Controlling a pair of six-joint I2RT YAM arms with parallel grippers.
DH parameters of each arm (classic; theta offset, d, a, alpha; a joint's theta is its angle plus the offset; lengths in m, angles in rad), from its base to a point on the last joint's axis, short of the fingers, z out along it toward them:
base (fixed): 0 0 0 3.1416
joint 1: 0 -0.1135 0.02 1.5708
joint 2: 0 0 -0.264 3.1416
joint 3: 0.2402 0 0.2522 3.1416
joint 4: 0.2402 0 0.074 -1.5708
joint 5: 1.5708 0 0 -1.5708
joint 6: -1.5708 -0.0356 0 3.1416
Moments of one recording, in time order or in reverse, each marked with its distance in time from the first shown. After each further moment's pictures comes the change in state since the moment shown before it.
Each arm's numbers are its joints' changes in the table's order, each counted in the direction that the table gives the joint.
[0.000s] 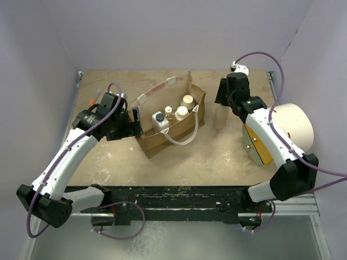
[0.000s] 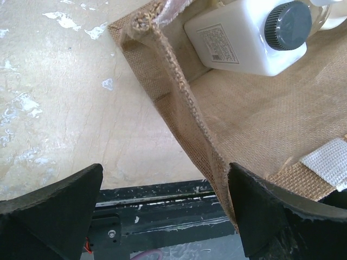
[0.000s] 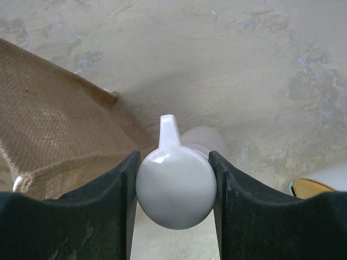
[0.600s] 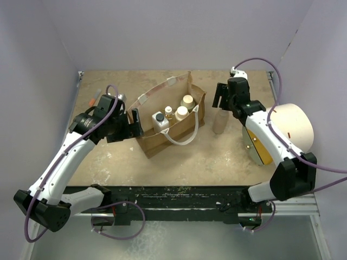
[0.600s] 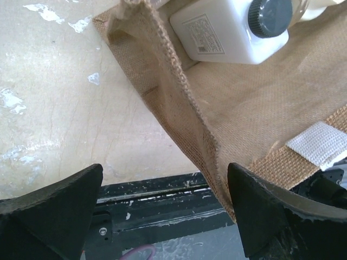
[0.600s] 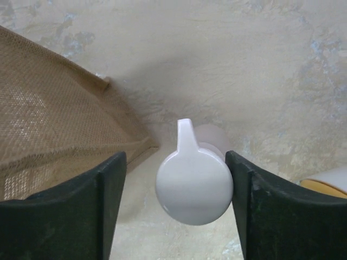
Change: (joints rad) left arm 0.000 -0.035 -0.012 0.000 0.040 0.023; right arm 0.035 0.018 -0.103 -0.079 -0.082 0.020
